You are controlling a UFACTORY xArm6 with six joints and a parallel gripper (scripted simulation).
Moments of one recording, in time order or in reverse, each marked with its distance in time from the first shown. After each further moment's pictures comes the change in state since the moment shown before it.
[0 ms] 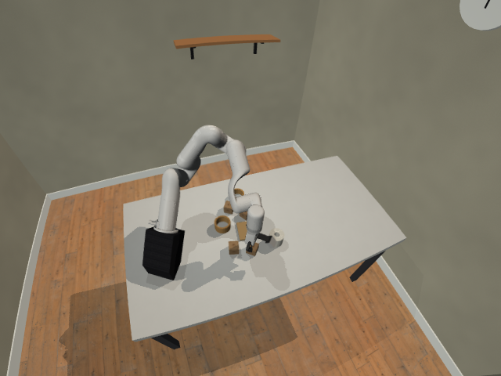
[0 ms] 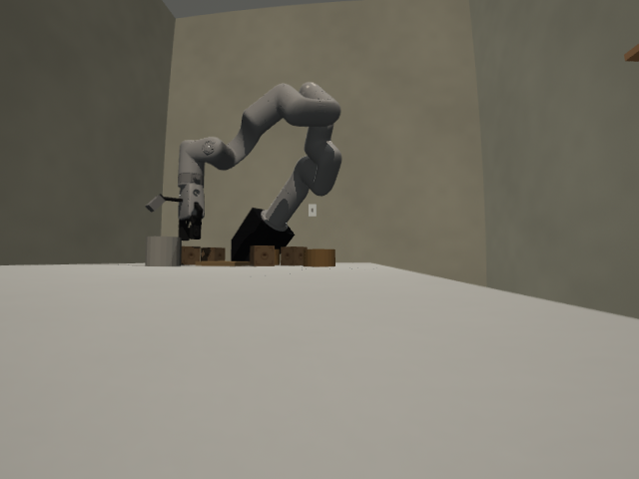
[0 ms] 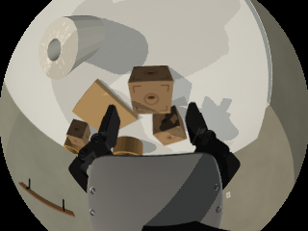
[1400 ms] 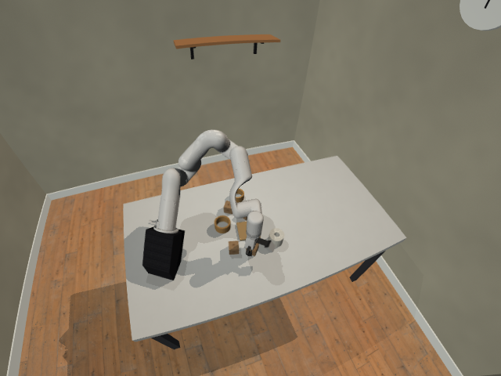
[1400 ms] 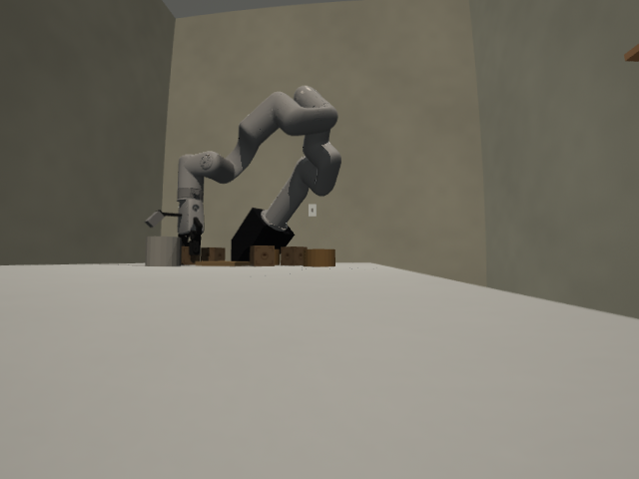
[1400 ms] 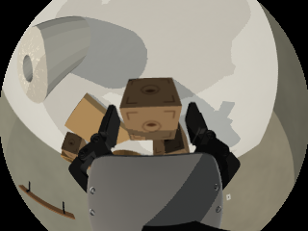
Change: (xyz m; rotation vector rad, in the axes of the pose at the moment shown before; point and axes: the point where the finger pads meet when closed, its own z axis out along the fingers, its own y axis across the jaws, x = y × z) arm 0.000 0.000 0.044 -0.001 0.000 -0.001
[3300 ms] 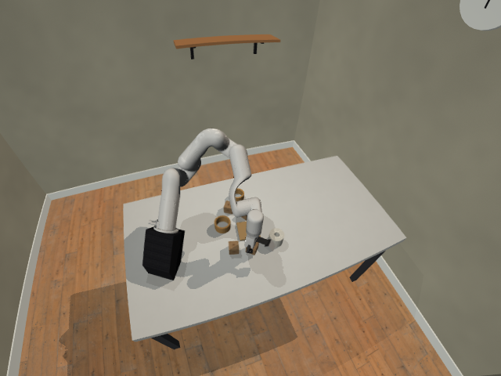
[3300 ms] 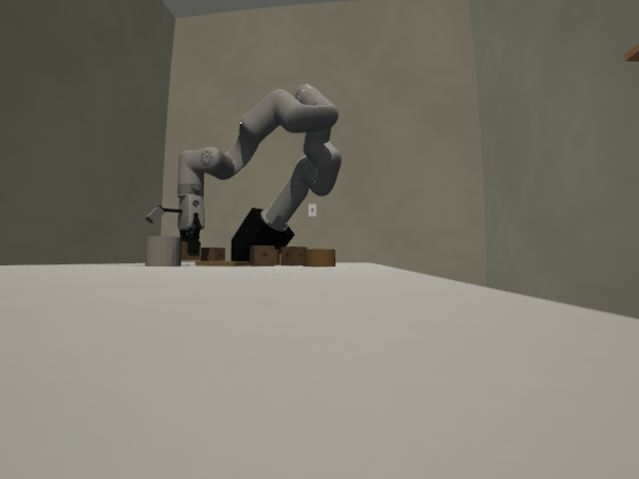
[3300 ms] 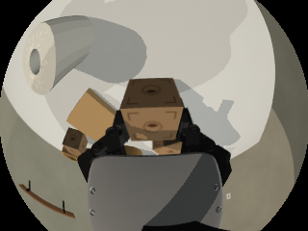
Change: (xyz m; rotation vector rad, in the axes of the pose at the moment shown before) arm -0.001 0.001 -0.013 0.000 -0.004 0.002
